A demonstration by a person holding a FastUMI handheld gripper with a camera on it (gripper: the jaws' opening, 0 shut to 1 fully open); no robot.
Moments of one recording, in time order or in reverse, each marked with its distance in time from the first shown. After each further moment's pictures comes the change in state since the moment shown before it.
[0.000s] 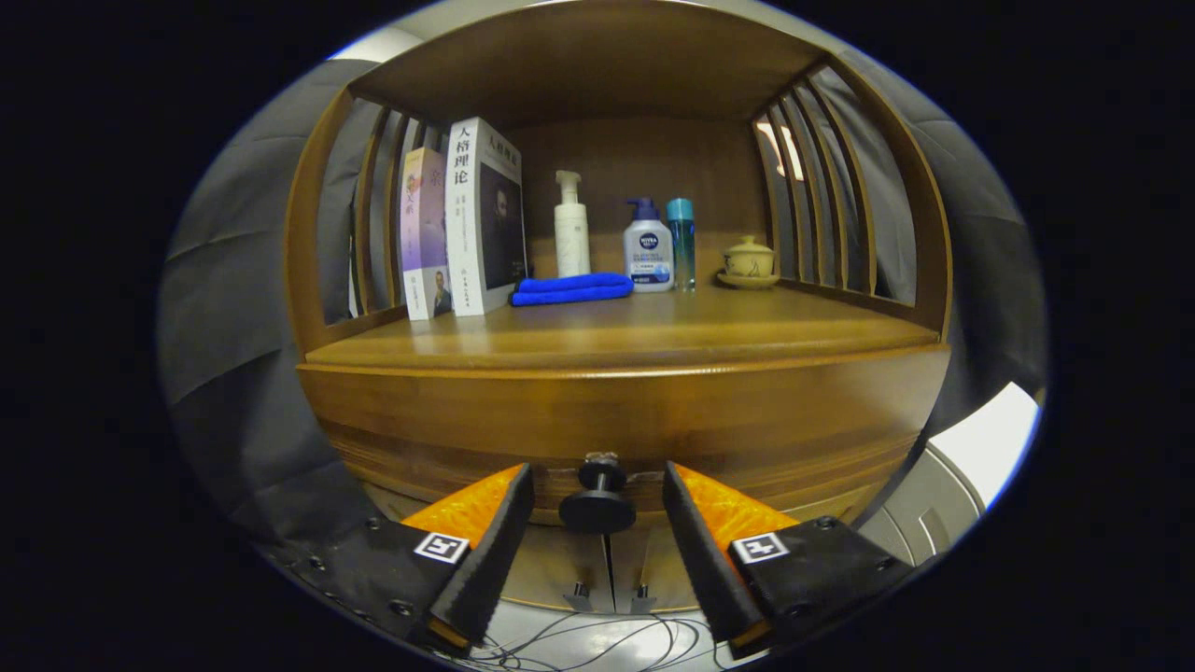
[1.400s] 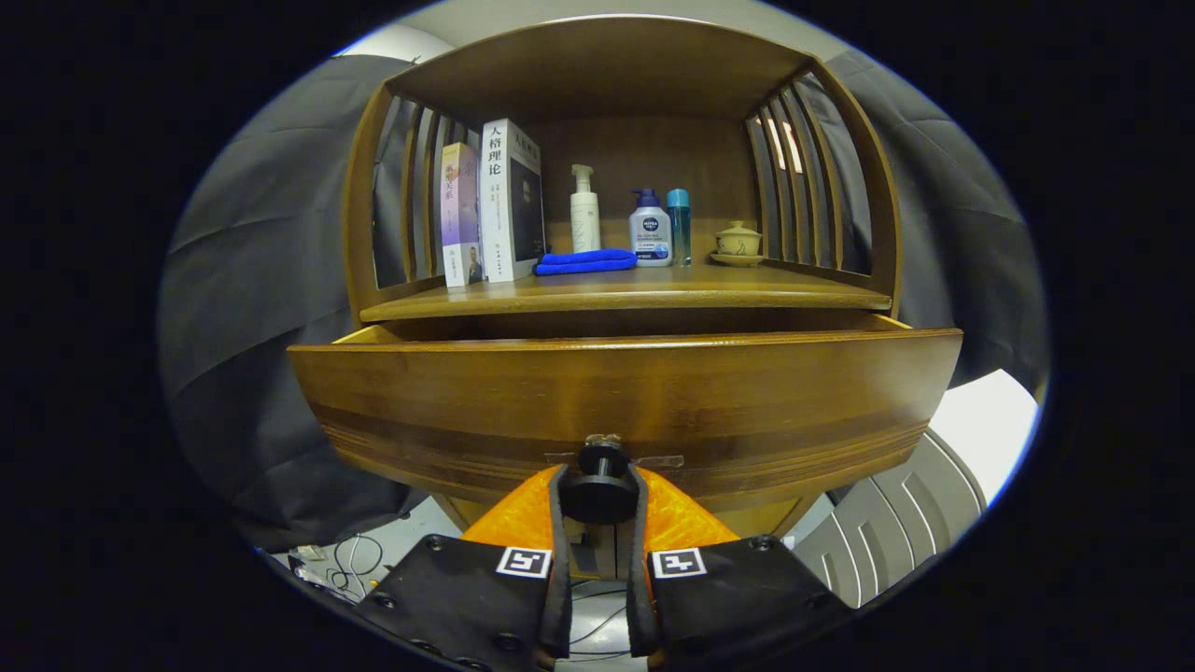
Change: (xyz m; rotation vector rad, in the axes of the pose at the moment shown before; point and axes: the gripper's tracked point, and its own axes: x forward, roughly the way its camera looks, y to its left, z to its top) arm -0.083 0.004 -0.036 -0.037 0.026 0.025
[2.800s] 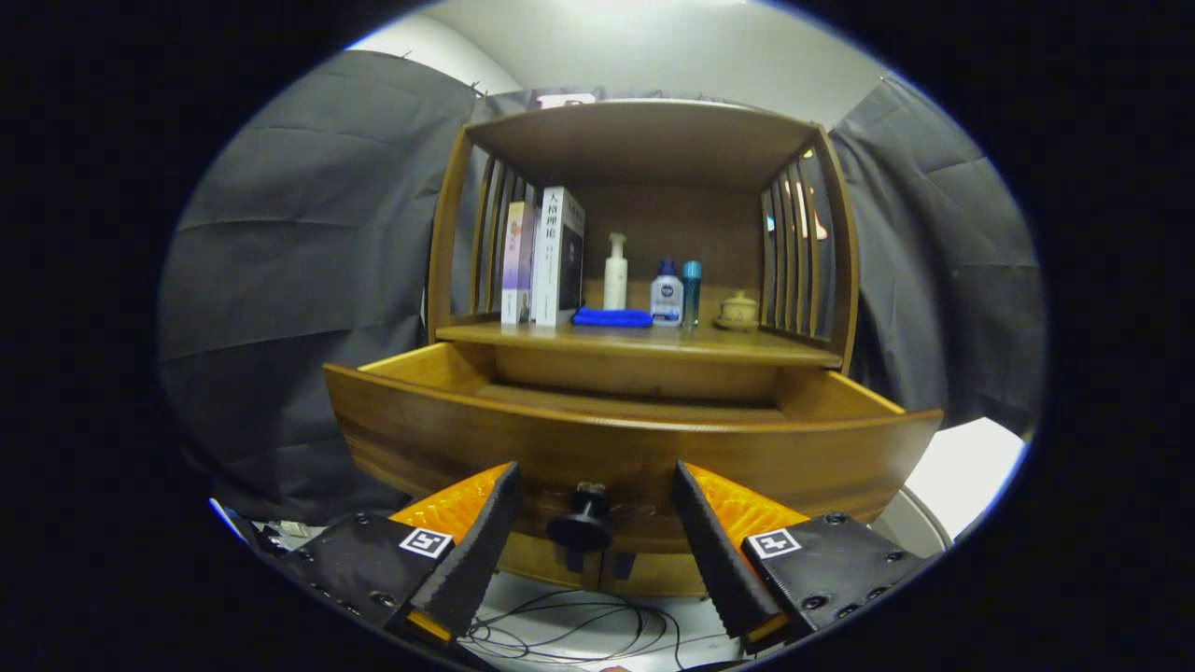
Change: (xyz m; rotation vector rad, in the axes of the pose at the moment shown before) arm -0.100 -0.004 0.023 -0.112 -0.213 0.060
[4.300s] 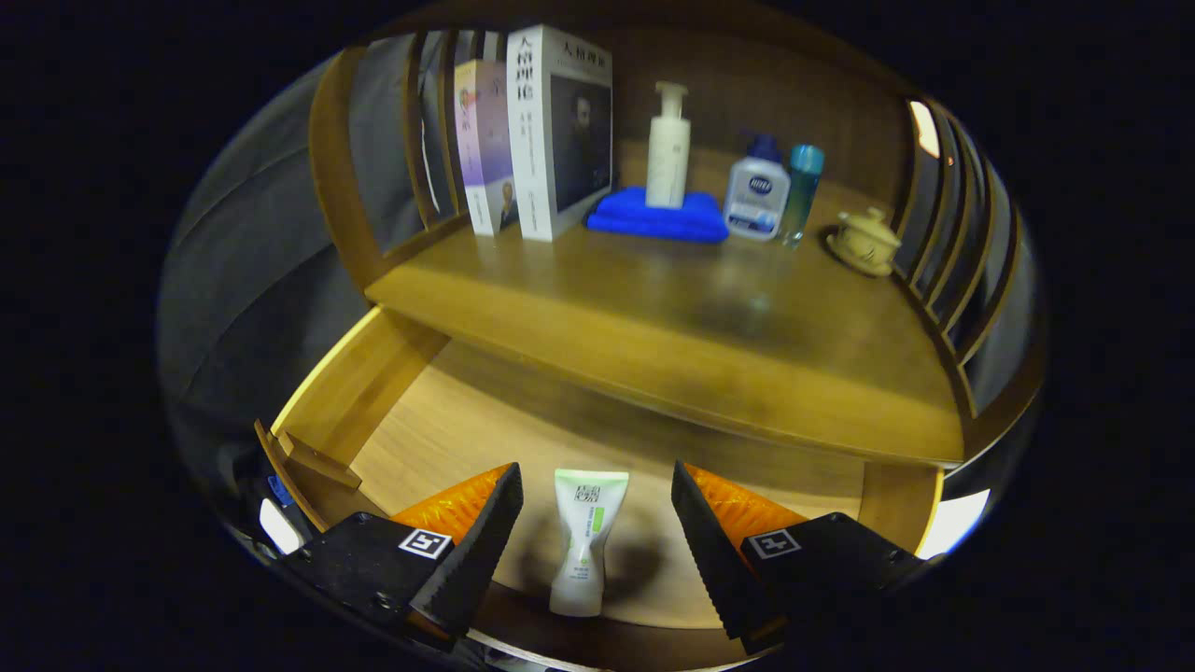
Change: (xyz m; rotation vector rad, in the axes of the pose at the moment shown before) arm 0.167 -0.007 0.006 -0.048 0.744 0.241
